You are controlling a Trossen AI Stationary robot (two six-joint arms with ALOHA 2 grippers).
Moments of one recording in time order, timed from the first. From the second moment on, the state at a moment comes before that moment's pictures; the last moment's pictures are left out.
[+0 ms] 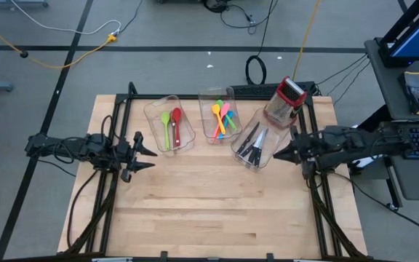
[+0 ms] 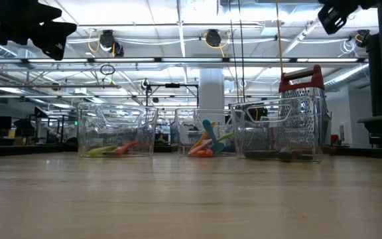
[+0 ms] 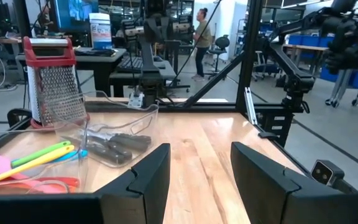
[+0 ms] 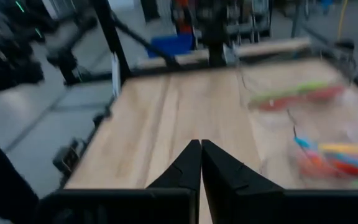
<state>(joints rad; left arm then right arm) -0.14 0.21 0.21 0.00 0.03 -0.06 0.13 0.49 0.66 -0.44 -0.03 0.20</state>
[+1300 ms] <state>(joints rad) -0.14 0.21 0.21 -0.03 0.06 0.02 0.13 0.01 0.14 -0.28 0.02 0.28</state>
